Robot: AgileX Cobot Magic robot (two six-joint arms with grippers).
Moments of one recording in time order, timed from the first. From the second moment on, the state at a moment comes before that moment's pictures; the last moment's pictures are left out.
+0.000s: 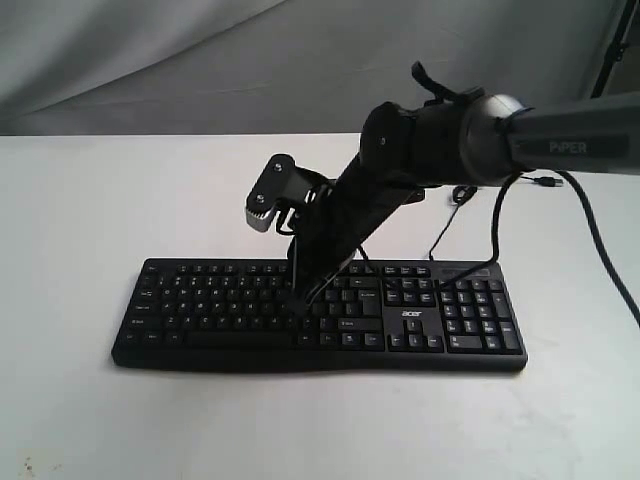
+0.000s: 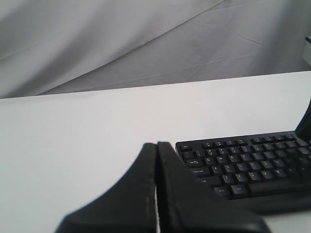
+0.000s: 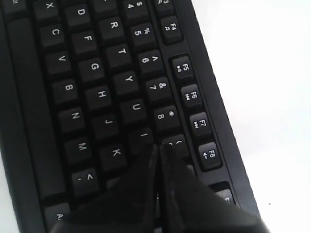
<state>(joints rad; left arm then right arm) -0.17 0.00 0.00 0.04 0.26 -0.02 0.59 2.12 -1.47 0.47 0.65 -1.01</state>
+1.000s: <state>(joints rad) -0.17 0.00 0.00 0.04 0.26 -0.02 0.59 2.14 -1.47 0.48 0.64 -1.02</state>
